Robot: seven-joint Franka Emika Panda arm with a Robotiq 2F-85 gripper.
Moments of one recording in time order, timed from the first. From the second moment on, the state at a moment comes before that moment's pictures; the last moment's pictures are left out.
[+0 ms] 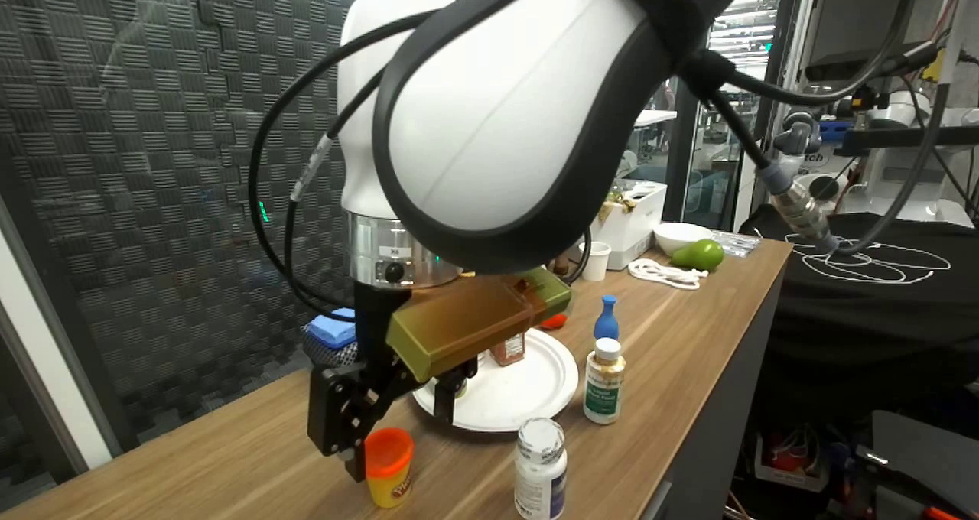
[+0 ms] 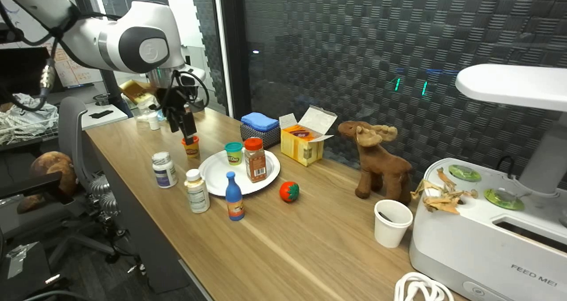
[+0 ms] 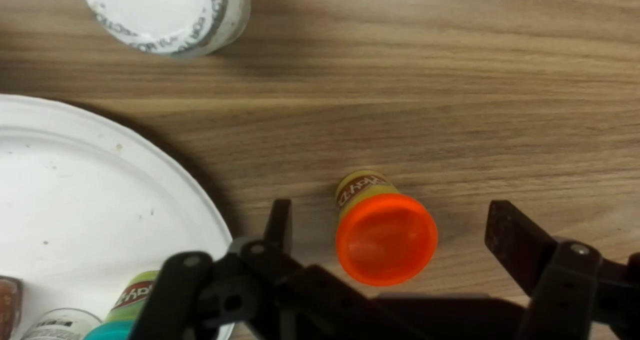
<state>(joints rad) 0.33 0.37 0.15 -2.05 0.00 2.51 0.46</state>
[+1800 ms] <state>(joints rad) 0.35 0.41 0.07 -1.96 -0.07 2.54 0.49</state>
